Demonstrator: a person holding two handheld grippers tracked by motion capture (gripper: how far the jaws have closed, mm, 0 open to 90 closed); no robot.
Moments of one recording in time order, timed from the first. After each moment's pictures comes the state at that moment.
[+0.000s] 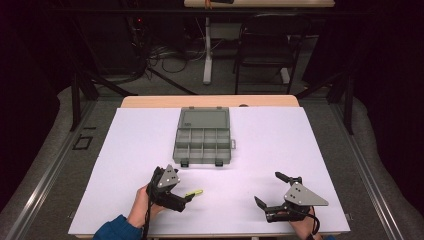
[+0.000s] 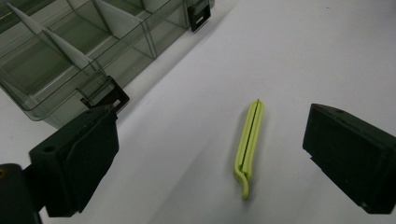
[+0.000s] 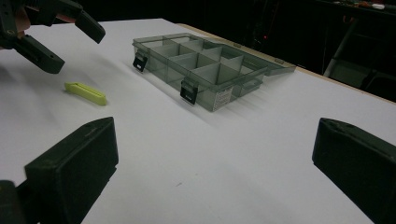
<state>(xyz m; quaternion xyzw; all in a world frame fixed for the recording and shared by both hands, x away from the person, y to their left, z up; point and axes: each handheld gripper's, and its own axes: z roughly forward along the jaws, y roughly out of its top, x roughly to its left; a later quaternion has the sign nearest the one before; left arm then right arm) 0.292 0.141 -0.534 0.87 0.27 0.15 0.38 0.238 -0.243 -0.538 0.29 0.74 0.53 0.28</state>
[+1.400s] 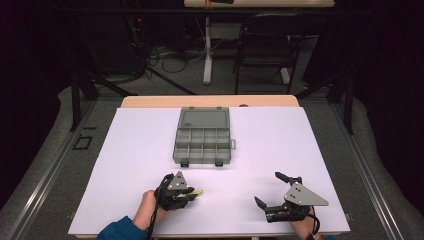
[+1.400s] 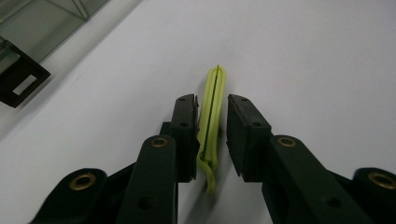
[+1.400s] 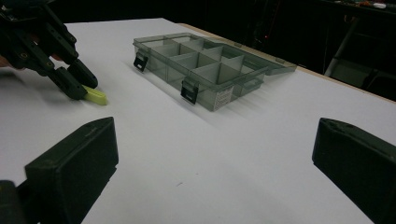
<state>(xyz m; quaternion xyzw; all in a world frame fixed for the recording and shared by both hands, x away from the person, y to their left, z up) 0.293 0.127 -0.555 0.91 0.24 0.08 0.34 0.238 -0.243 -0.538 0.29 0.75 0.53 0.28</state>
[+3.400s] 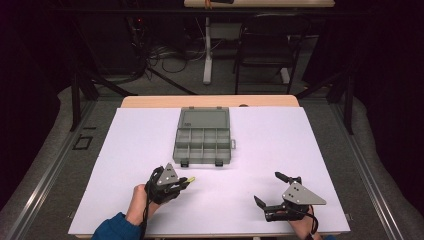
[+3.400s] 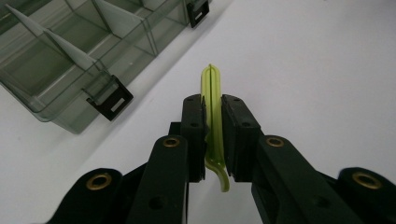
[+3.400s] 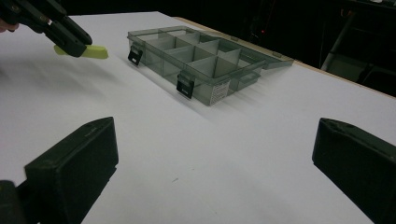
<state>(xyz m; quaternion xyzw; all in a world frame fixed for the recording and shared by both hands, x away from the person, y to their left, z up) 0.297 0.146 -0.526 0.88 0.25 0.14 0.37 0.240 -0.242 -0.541 0.29 0.75 0.52 0.28</state>
